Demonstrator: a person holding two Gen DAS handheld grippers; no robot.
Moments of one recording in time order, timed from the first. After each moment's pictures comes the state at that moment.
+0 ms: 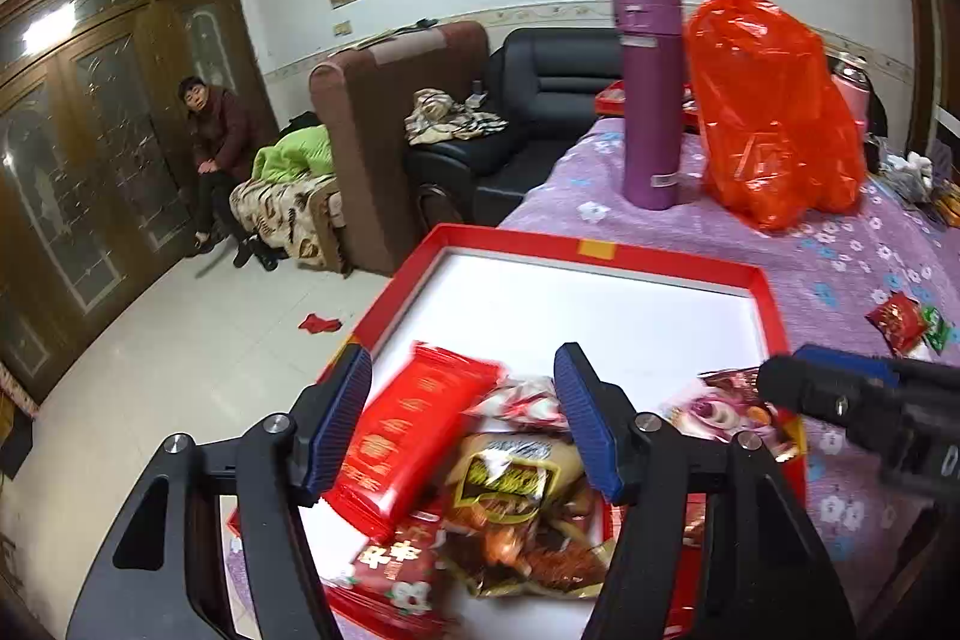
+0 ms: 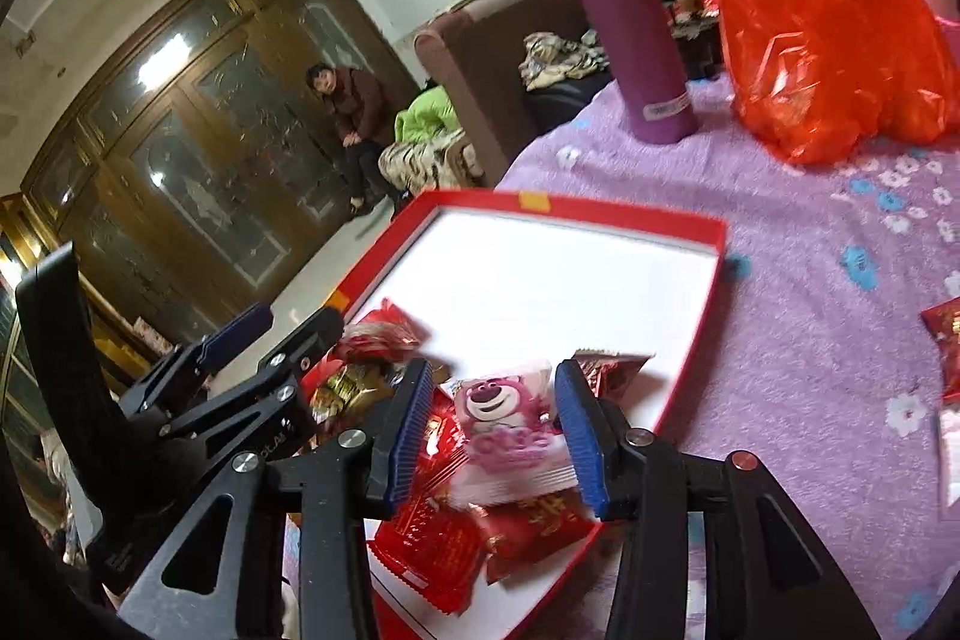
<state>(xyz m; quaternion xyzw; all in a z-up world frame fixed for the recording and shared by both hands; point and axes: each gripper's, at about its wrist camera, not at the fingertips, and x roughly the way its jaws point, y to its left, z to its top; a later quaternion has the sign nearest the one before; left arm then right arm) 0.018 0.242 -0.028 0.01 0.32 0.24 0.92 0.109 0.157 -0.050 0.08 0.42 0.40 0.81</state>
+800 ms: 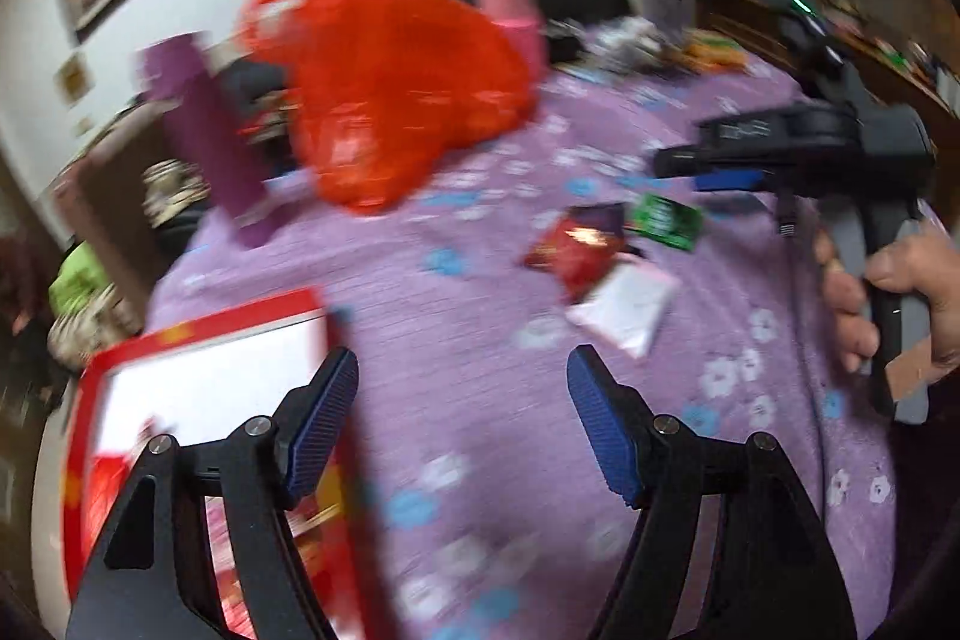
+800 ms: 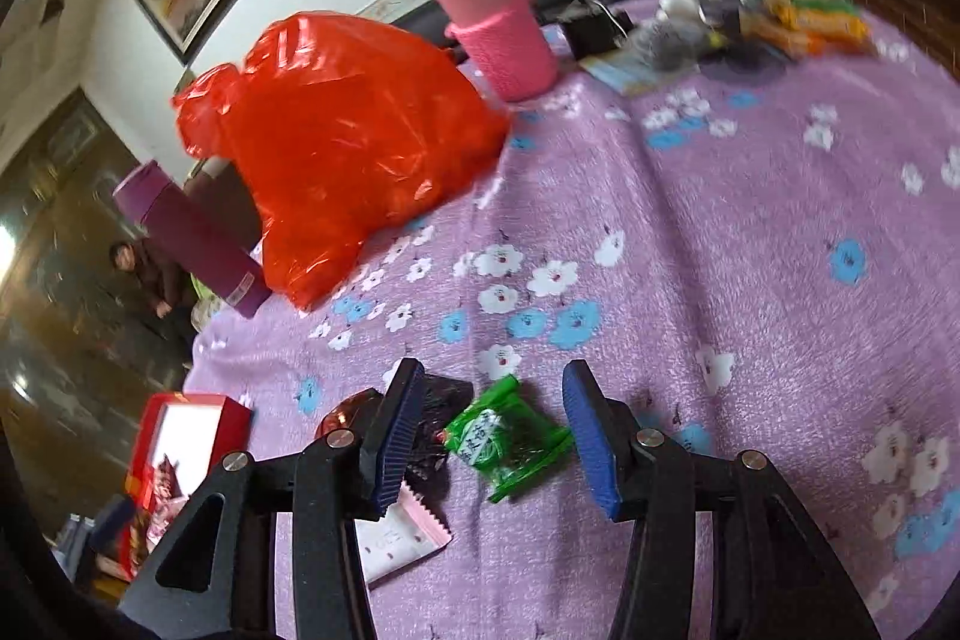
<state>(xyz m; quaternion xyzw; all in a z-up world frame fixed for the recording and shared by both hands) 0.086 0.041 -0.044 0.13 0.38 -0.07 0.91 0.213 -0.101 -0.077 0.19 0.44 0.15 0.87</state>
